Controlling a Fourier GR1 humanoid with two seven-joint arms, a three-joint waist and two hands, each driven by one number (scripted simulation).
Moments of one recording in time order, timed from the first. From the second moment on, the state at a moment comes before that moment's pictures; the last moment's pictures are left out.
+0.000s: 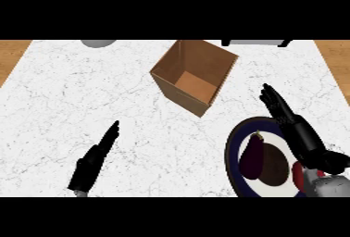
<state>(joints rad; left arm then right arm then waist) 0.02 0.26 -0.30 -1.33 0.06 0.06 -0.11 -0.11 -0.39 0.20 -1.57 -0.18 0.05 -0.18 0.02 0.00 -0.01</state>
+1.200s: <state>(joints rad) -0.22 0.42 -0.17 -1.52 0.04 -0.04 -0.09 0.24 -0.80 -0.04 -2.07 0.25 -0.07 0.28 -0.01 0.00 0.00</state>
